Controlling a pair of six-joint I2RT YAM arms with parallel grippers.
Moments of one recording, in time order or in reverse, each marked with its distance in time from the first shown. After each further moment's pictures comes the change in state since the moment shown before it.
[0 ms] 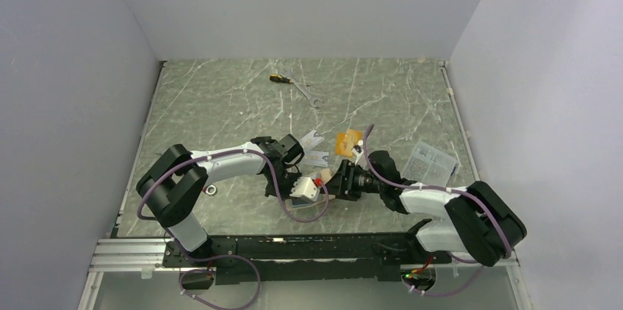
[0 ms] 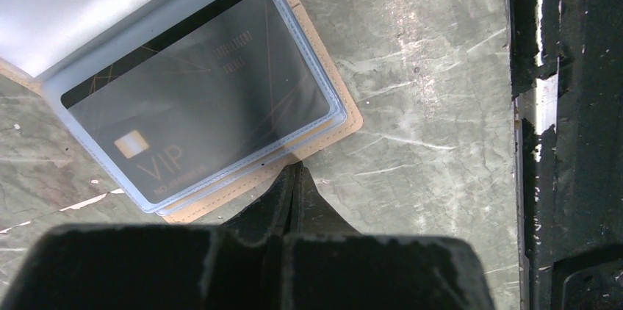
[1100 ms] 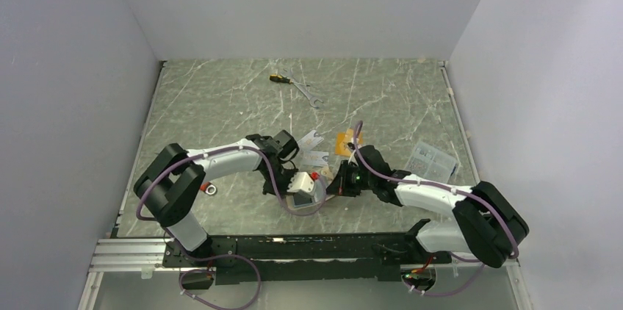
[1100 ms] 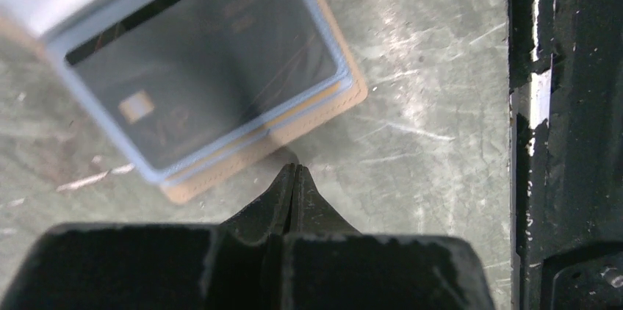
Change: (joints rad) left arm 0.037 -0.013 -0.008 0.000 0.032 0.000; right arm 0.103 0.005 0.165 -0.349 0.250 -0.119
